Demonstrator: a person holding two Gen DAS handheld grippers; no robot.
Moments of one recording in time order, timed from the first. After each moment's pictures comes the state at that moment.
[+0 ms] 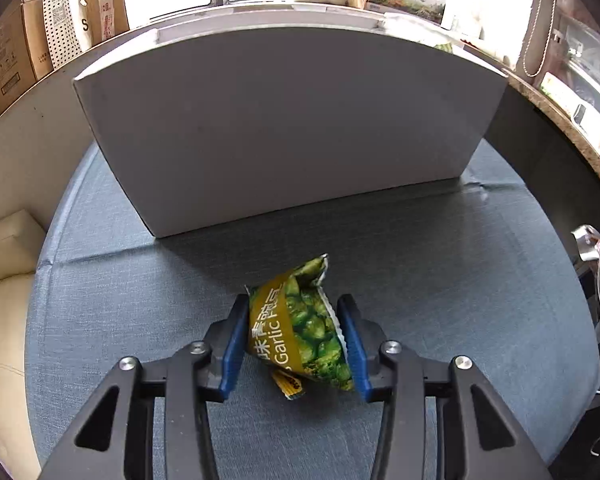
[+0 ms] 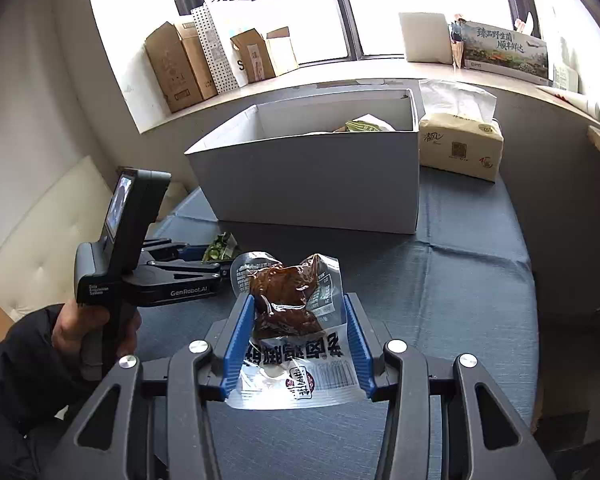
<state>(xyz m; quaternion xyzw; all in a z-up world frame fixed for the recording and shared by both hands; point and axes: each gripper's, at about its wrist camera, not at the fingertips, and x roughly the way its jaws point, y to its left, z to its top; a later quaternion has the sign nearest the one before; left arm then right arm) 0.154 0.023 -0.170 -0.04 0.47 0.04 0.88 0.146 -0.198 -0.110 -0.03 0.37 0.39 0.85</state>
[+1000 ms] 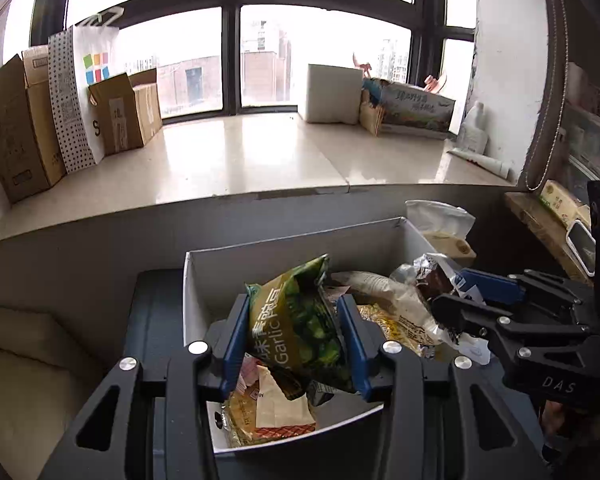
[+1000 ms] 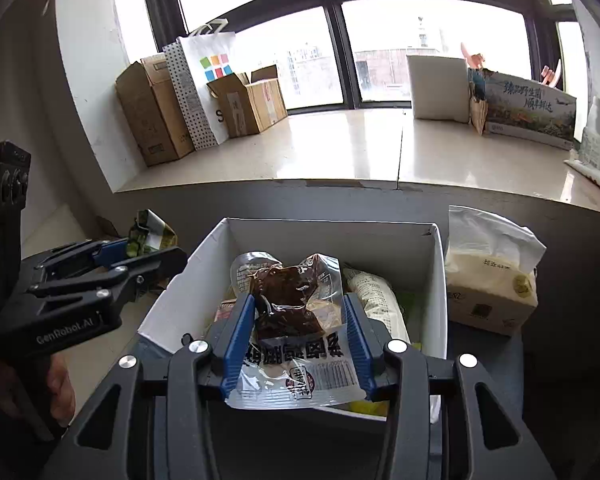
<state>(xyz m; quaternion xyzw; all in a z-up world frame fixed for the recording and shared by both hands) 0.261 0.078 -0.003 -0.05 0.36 0.04 0.93 0.310 -0.095 -0.022 -0.03 0.33 0.37 0.87</state>
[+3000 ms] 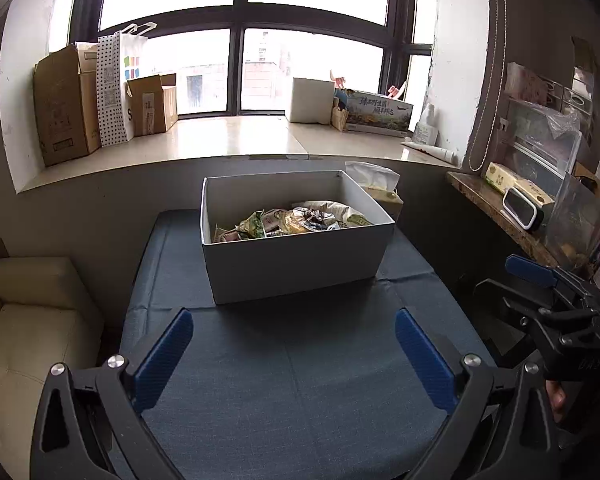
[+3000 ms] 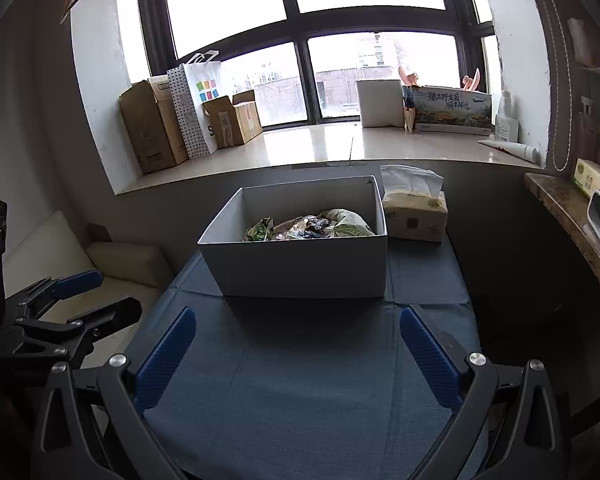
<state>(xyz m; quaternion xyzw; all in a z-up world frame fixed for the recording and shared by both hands) 0.016 0.006 0.017 -0.06 0.32 0.04 0.95 0.084 -0.186 0.003 0.00 0.30 0.29 0.91</state>
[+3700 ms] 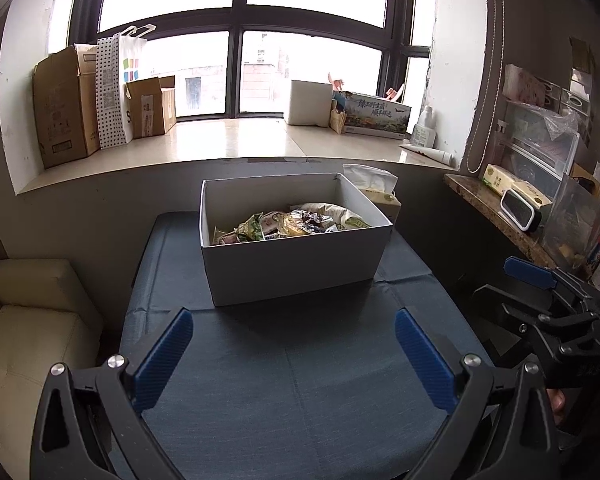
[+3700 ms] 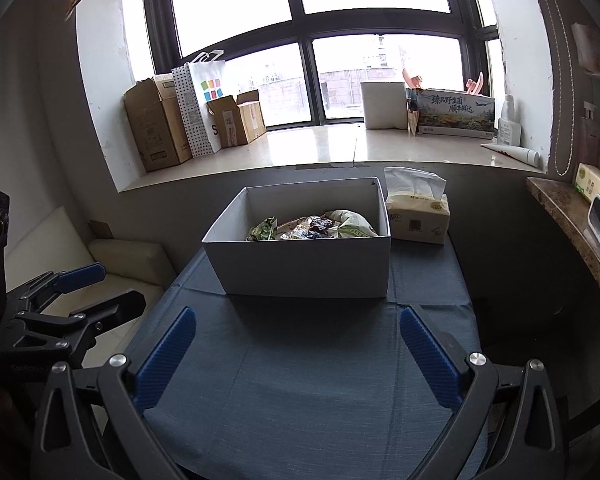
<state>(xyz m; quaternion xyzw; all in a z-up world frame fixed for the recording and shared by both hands) 0.016 0.008 0.019 -0.06 0.32 0.03 0.95 0.078 -0.185 0.004 -0.01 0.29 0.29 0.91</state>
